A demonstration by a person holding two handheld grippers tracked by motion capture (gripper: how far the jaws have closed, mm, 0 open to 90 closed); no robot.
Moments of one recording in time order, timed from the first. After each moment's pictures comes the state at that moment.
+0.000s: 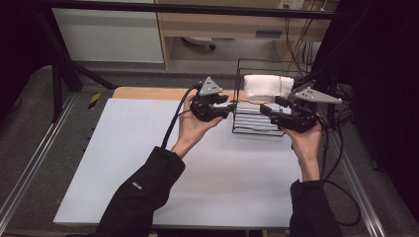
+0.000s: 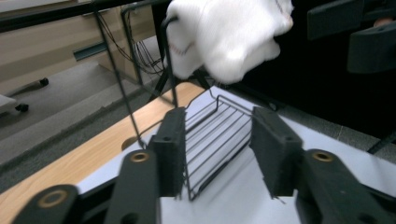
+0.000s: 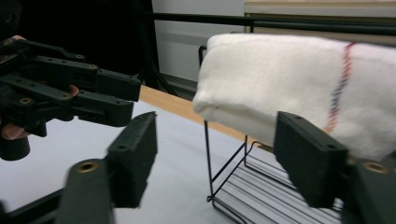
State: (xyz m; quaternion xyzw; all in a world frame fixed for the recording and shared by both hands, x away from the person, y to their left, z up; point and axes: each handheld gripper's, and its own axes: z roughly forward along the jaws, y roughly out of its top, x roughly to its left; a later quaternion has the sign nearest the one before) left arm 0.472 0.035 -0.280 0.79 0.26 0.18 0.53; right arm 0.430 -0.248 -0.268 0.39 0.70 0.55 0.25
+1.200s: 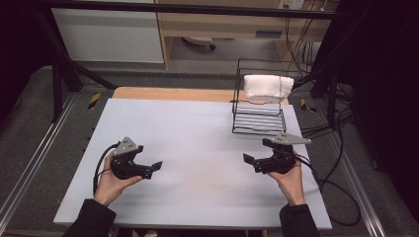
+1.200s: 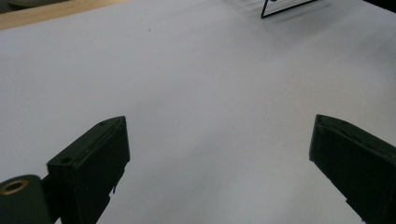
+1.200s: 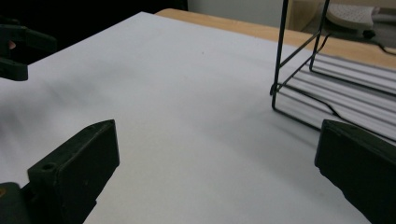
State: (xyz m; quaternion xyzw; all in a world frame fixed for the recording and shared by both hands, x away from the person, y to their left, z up) left arm 0.378 0.237 -0.402 0.79 0.38 0.17 0.44; right arm 0.389 -0.227 -0.380 0.39 0.76 0.50 0.16
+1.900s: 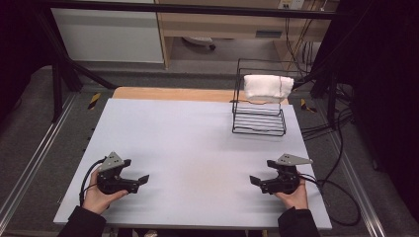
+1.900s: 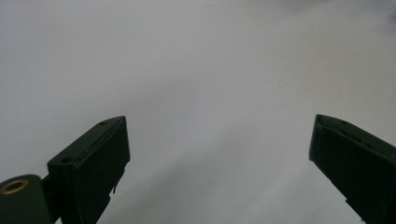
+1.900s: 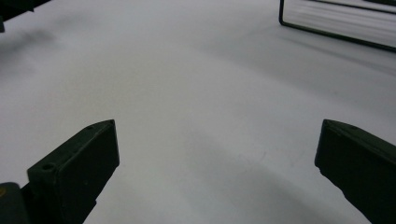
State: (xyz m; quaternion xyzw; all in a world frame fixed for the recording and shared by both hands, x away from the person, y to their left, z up) left arm 0.355 0.274 -0.435 0.79 0.39 0.16 0.44; right arm 0.362 -0.253 -0.439 0.40 0.78 0.47 0.12
